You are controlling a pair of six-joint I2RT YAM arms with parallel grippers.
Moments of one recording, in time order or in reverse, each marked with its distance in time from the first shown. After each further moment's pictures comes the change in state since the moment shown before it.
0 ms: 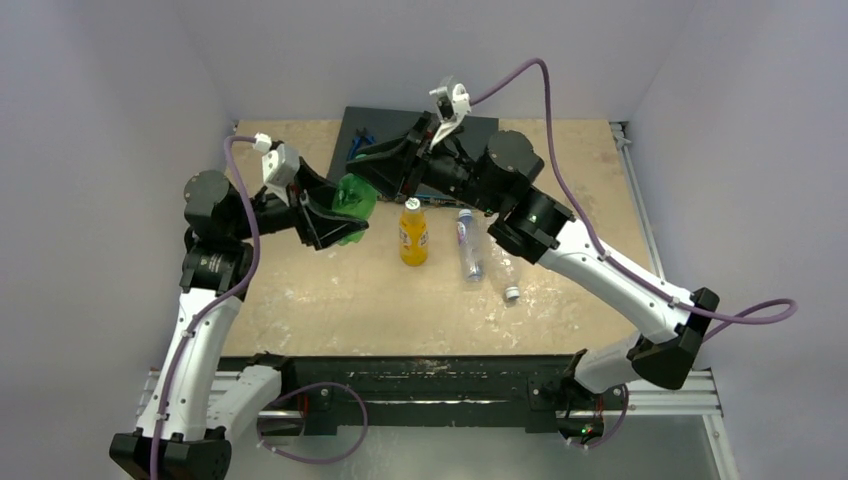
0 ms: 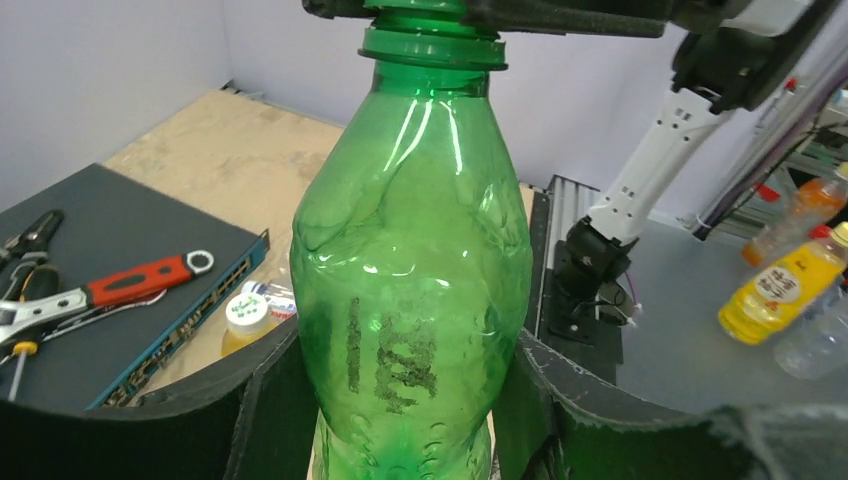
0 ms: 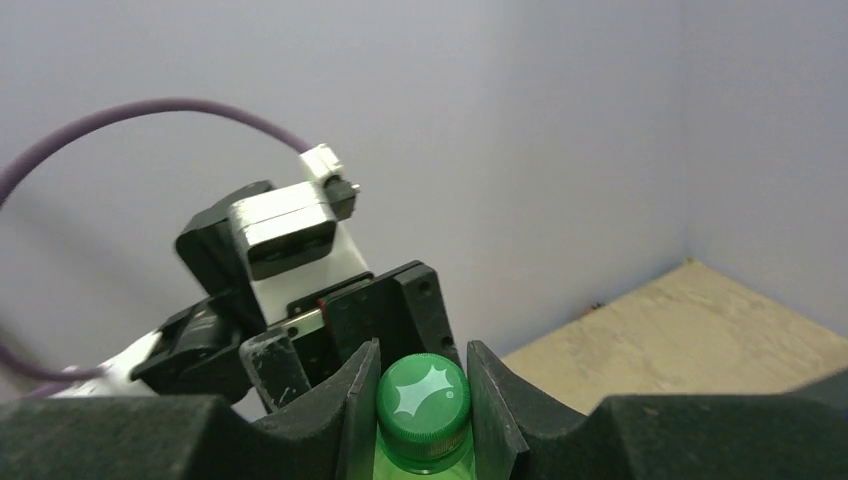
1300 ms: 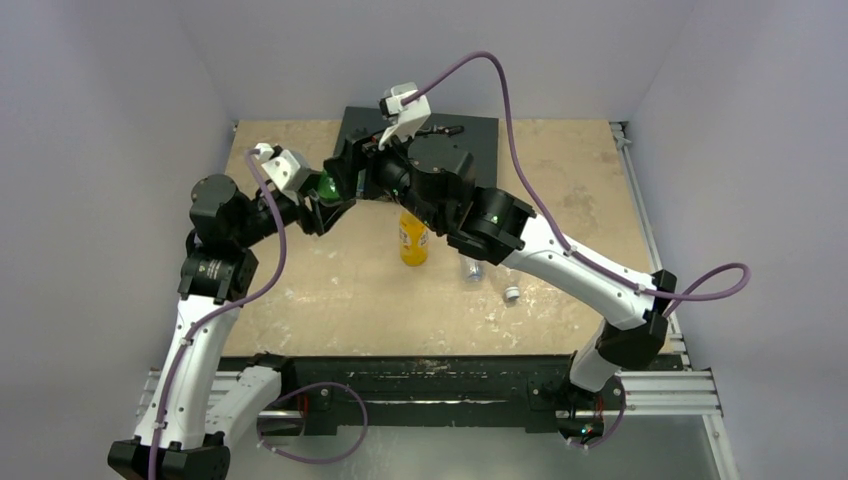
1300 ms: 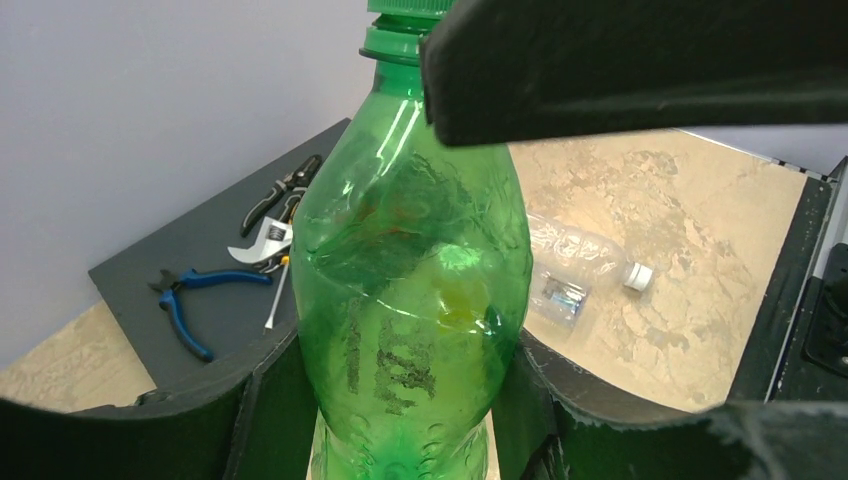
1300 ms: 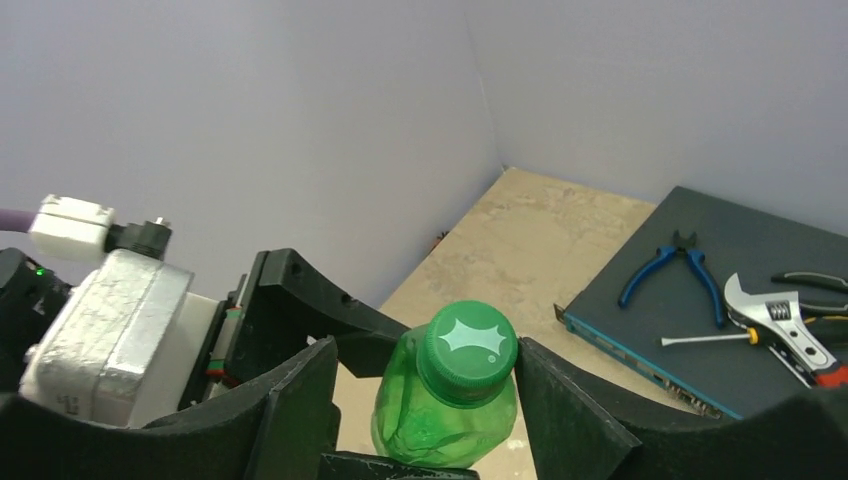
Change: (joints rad) left arm -0.010 -0.035 0.000 -0.163 -0.377 0.352; right arm 0.187 0.185 0.327 -0.372 0.576 -0.069
